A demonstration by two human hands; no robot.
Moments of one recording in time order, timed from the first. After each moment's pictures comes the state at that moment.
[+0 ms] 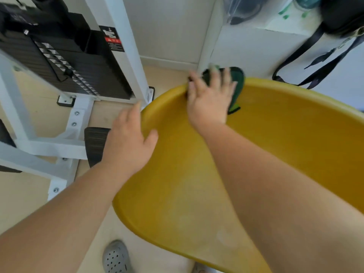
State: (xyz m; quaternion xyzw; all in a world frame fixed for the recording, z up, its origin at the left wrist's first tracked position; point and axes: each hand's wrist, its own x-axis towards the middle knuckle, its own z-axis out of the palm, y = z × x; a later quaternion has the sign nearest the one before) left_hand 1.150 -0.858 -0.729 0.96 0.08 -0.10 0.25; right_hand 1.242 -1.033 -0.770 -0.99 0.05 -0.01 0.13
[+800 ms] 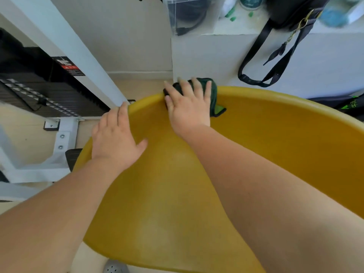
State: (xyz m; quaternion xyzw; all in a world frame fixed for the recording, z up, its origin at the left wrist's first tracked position) left_hand 1.201 -0.930 -0.747 1.00 0.00 -0.09 0.00; right_hand 1.252 -1.114 -0.762 -0.99 -0.01 0.03 0.10
